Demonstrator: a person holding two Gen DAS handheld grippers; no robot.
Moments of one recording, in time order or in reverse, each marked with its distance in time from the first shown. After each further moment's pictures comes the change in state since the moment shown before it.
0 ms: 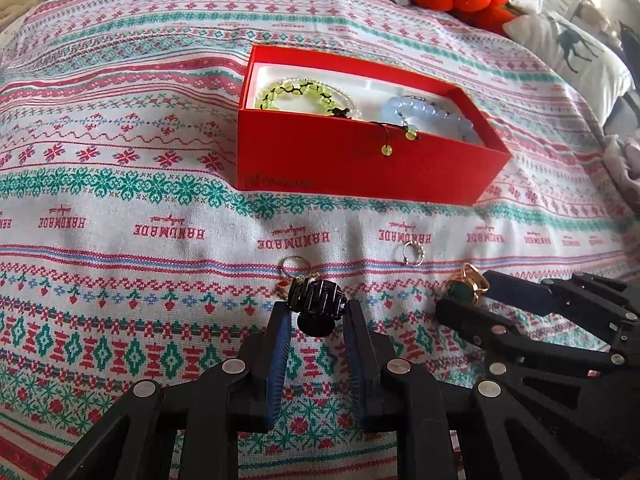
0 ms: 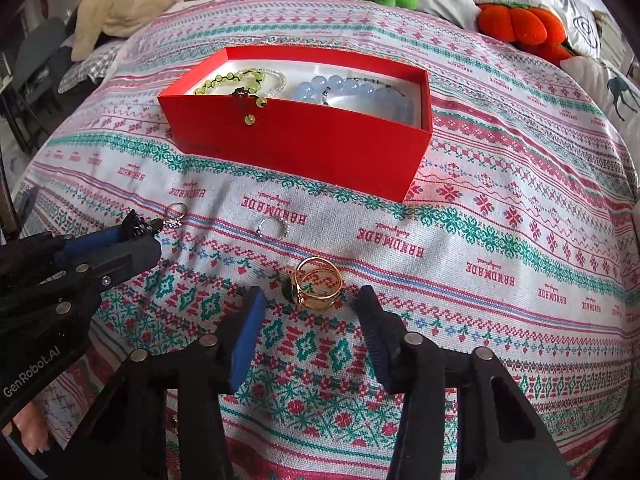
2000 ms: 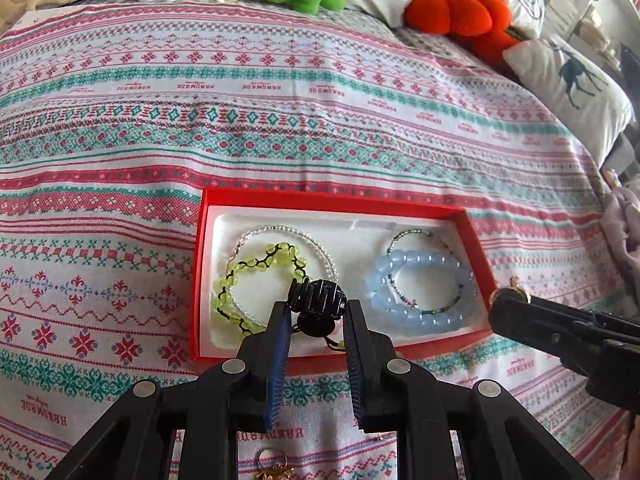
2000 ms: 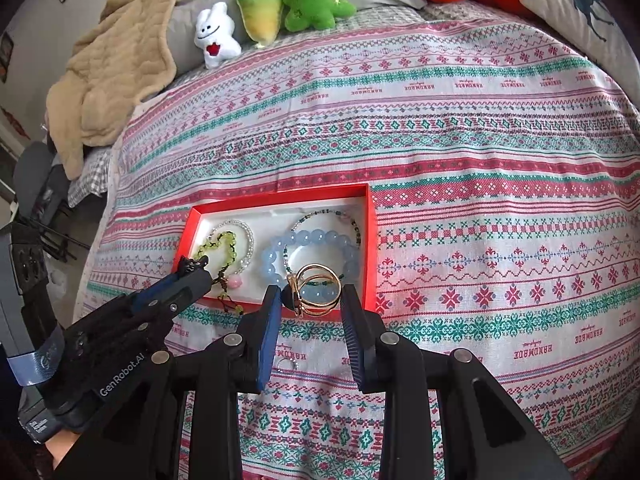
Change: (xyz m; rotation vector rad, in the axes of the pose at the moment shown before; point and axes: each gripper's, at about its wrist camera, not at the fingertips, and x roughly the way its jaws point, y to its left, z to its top) left arm 0.027 -0.006 0.110 -0.004 0.021 -0.033; right arm -0.036 -0.082 0.090 0.356 -0.015 0.187
